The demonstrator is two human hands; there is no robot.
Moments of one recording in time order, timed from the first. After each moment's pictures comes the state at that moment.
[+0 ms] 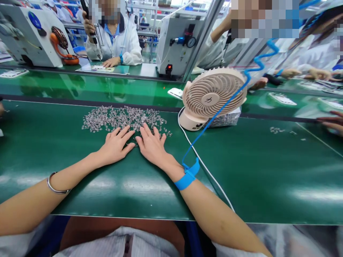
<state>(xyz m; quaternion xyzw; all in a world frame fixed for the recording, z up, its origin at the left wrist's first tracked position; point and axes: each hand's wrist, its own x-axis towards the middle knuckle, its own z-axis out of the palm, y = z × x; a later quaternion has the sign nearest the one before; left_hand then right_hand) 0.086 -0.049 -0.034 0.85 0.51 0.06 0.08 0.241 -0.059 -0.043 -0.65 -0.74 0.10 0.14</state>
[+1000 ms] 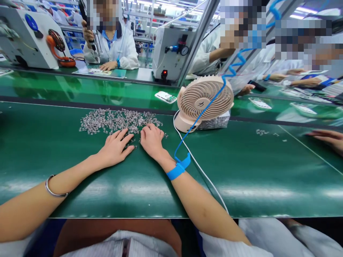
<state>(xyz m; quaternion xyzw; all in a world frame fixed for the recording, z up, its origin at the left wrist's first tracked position) 0.089 -0.051 -0.036 0.86 0.50 0.08 0.07 0.244 -0.034 -0.043 -0.69 -0.69 0.05 0.23</state>
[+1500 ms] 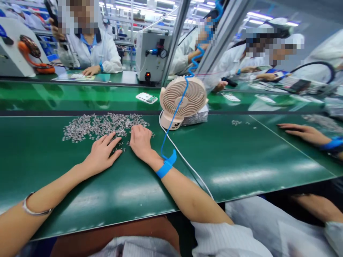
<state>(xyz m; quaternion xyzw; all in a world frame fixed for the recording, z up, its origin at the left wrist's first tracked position) 0.085 -0.049 -0.038 0.87 0.48 0.10 0.02 0.246 -0.036 -0.042 -0.67 -0.69 -0.02 0.27</state>
